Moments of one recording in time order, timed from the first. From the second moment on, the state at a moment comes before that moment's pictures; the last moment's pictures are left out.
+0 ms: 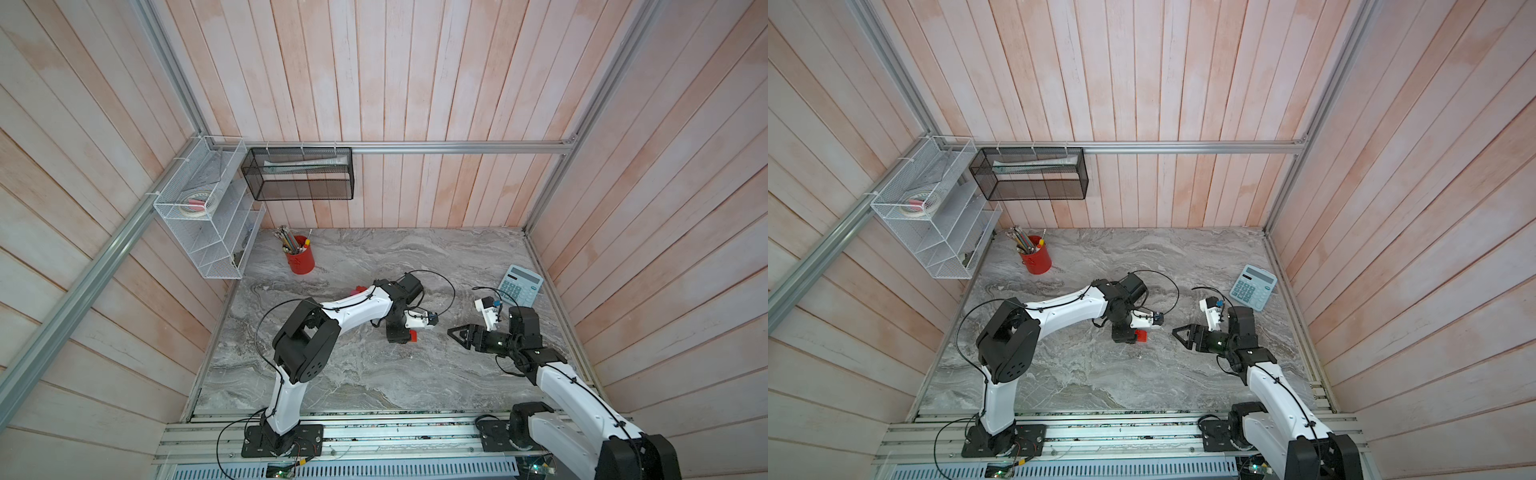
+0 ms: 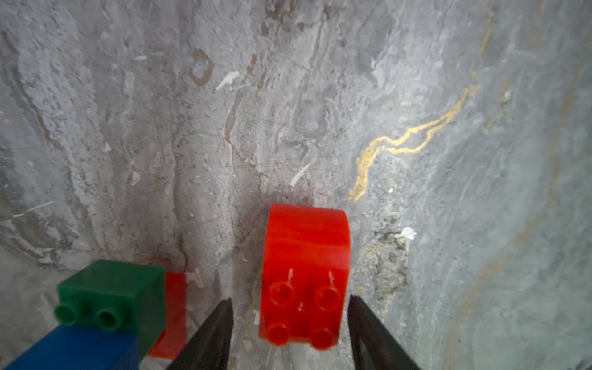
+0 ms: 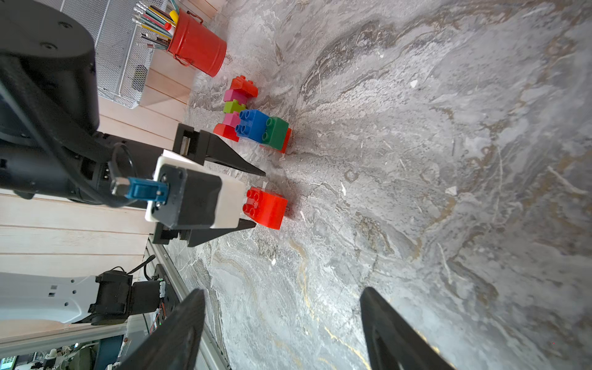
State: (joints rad) left arm -0.81 2.01 1.49 -0.83 0.16 0.78; right arm 0.12 0.94 0.37 -0.15 -0.77 0.43
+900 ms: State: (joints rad) left arm -0.80 2.01 1.44 -0.77 0.19 0.81; right arm 0.12 0.94 0.37 -0.16 -0.77 0.43
